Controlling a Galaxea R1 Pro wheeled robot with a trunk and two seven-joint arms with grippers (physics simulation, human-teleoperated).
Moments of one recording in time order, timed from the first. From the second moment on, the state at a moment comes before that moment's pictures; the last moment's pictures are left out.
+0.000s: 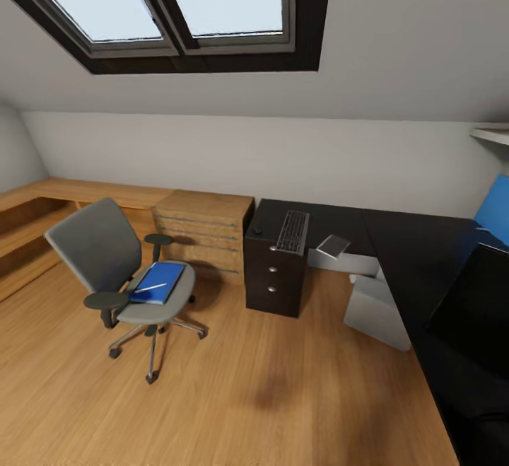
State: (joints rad) left arm -0.40 -0.04 -1.19 -0.09 1.15 -0.09 0.23; right arm -0.28 0.07 -0.33 -0.04 0.05 -0.45 -0.17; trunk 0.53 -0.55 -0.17
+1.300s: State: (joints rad) left arm -0.40 -0.03 -1.19 -0.09 1.16 -0.18 0.23; right arm -0.28 0.07 -0.33 -0.04 0.05 -0.45 -0.17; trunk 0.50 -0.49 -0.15
